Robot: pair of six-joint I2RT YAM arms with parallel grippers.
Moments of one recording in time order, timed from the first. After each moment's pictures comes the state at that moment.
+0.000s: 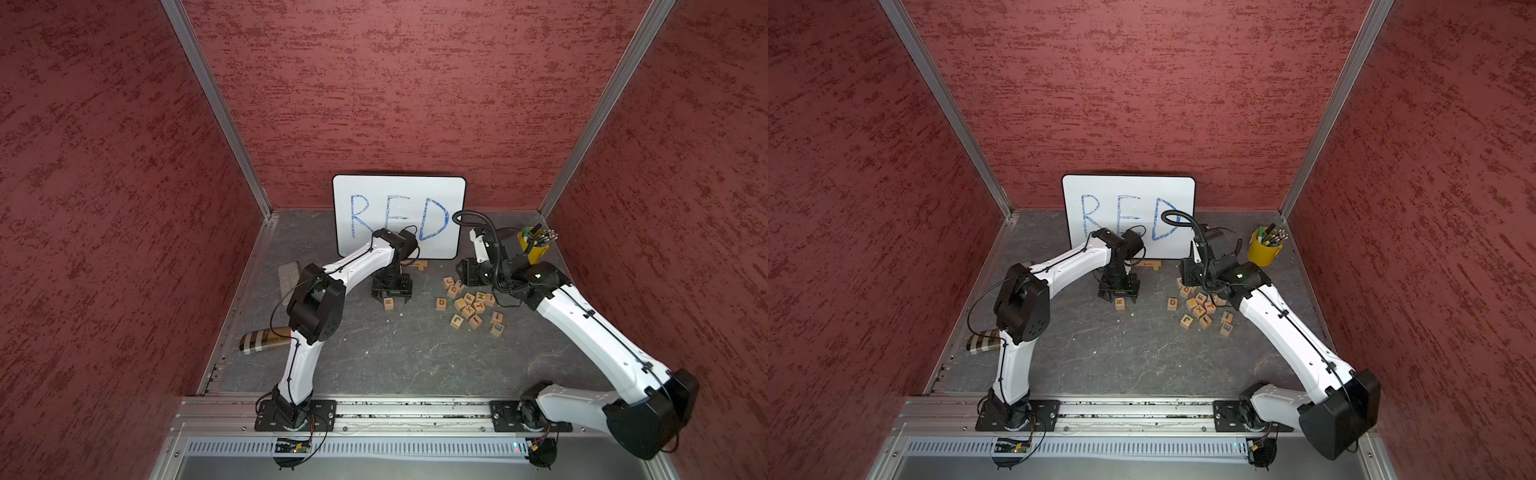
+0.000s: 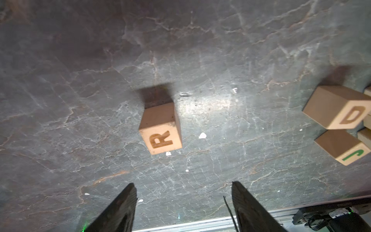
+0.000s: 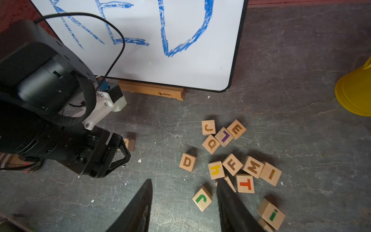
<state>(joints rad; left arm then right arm) -0.61 2.11 1.77 -1.30 0.16 -0.54 0.48 1.22 1.20 -0.75 0.02 0.37</state>
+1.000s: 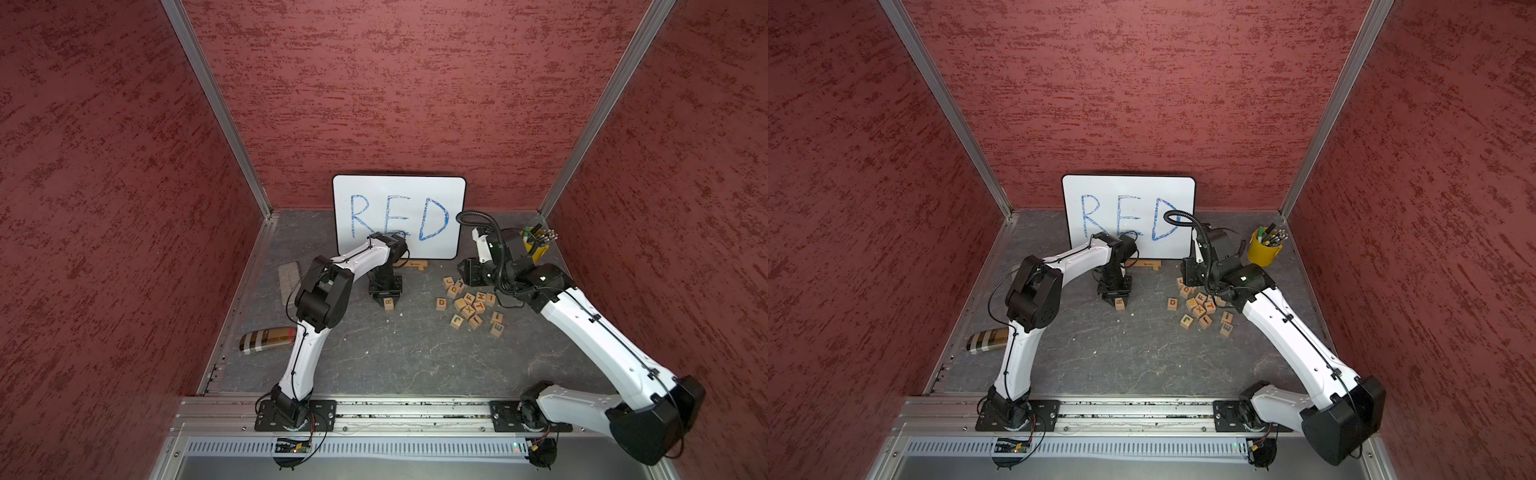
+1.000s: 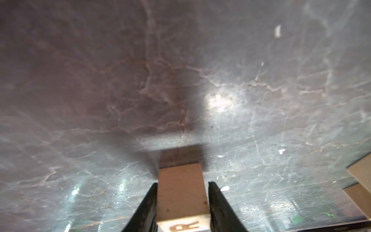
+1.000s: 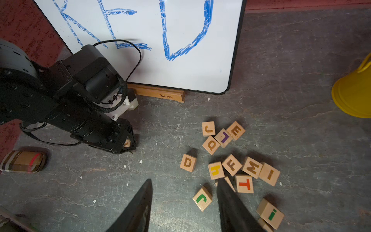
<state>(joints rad) -0.56 2.23 1.77 -1.23 0.20 -0.53 0.48 1.21 1.20 -0.75 0.03 0.37</state>
